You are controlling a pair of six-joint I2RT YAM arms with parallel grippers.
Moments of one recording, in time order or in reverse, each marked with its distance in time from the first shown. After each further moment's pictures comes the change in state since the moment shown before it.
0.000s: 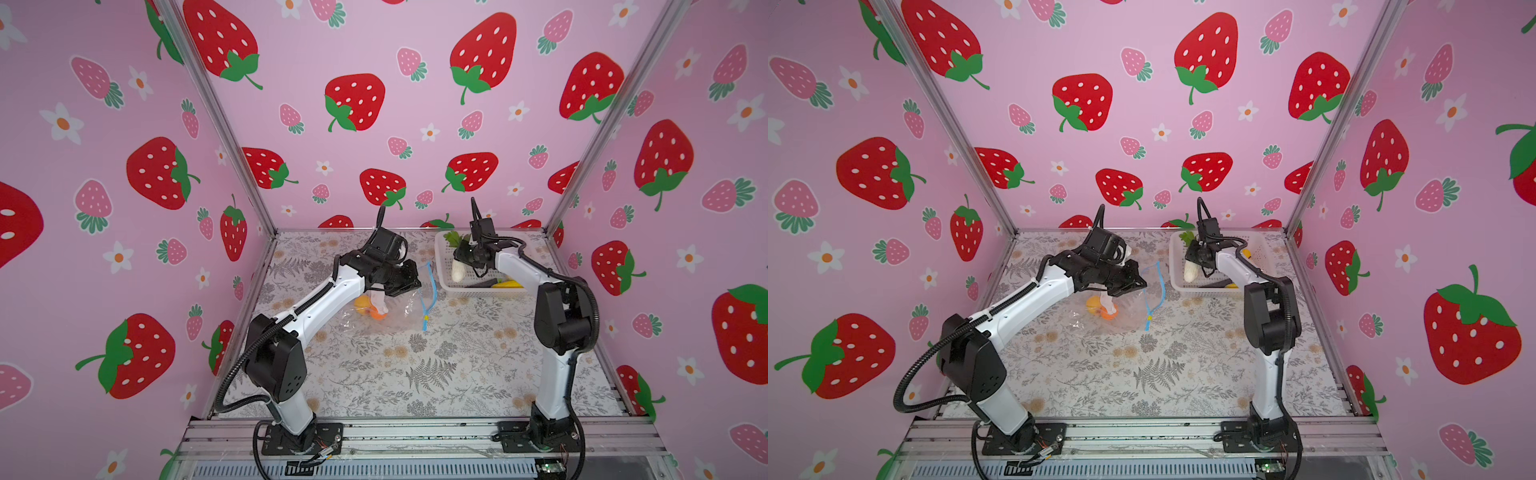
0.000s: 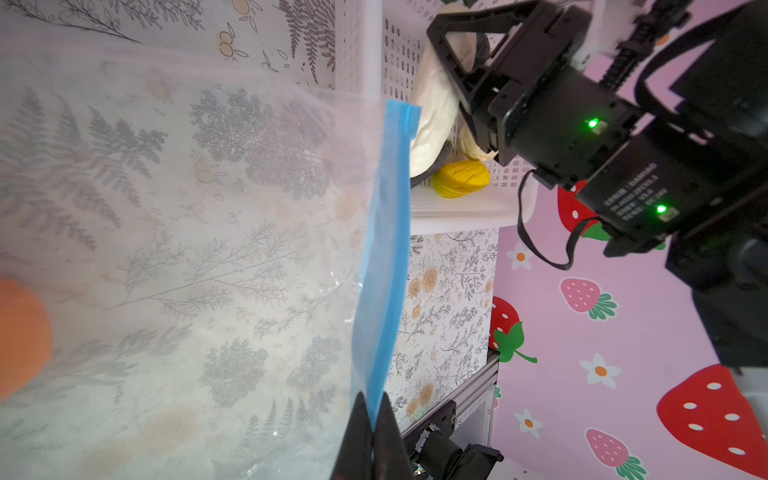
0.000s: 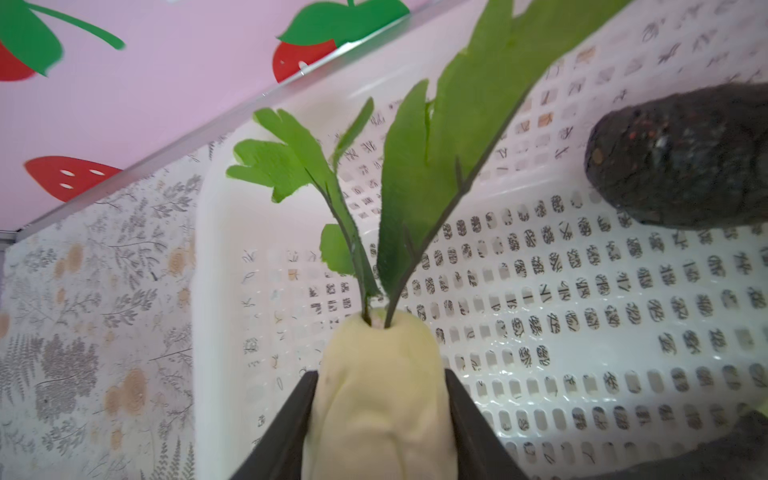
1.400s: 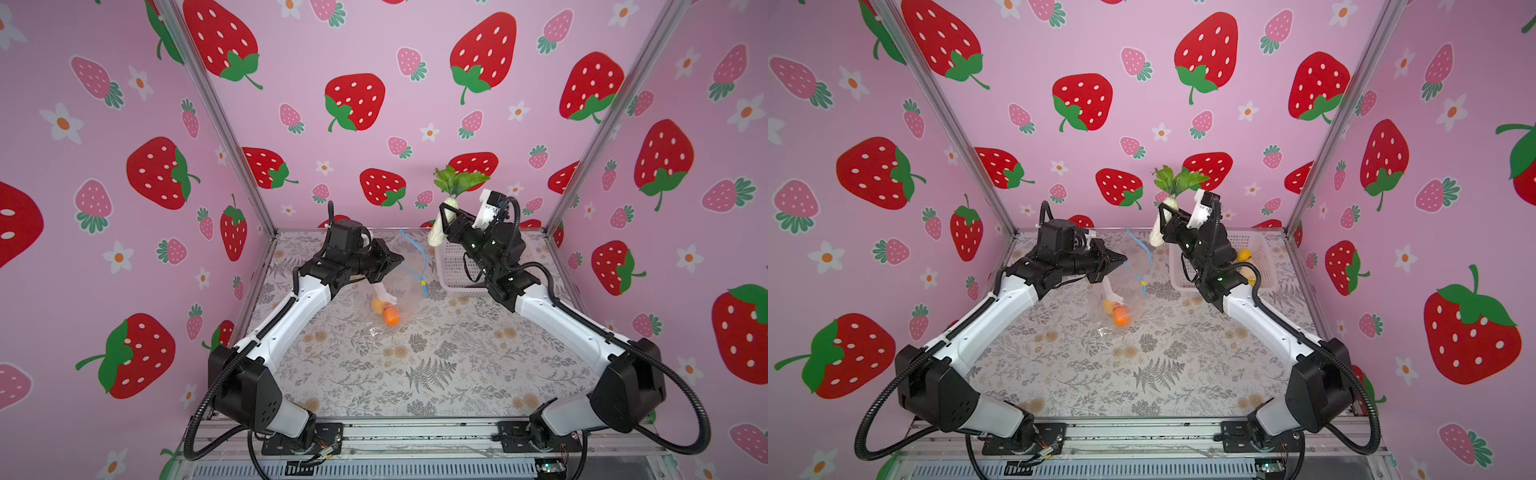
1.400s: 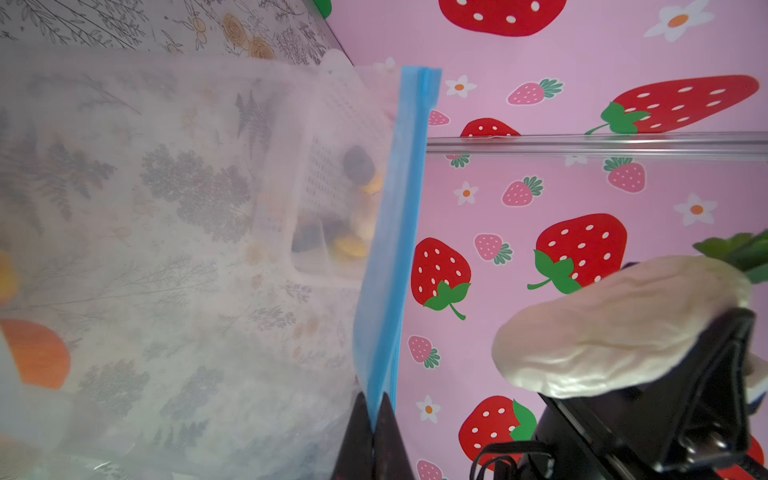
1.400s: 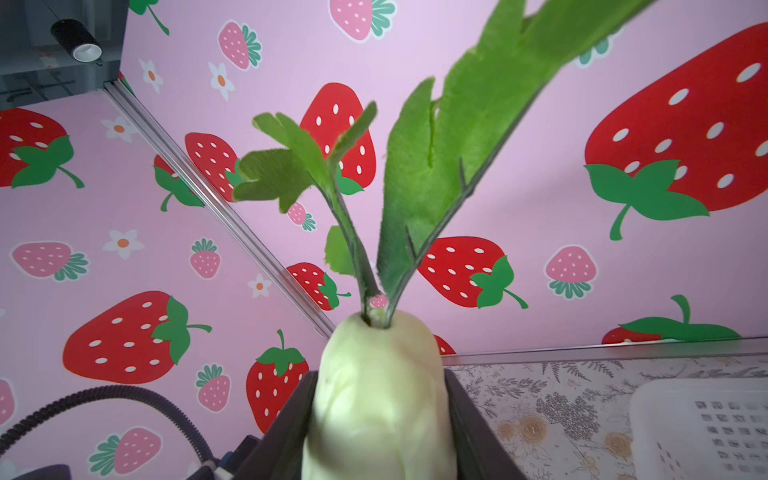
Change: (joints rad) left arm 0.180 -0.230 -0.182 0.310 0.135 -0.380; right arm 0.290 -0.536 -0.350 0.791 0.099 0.071
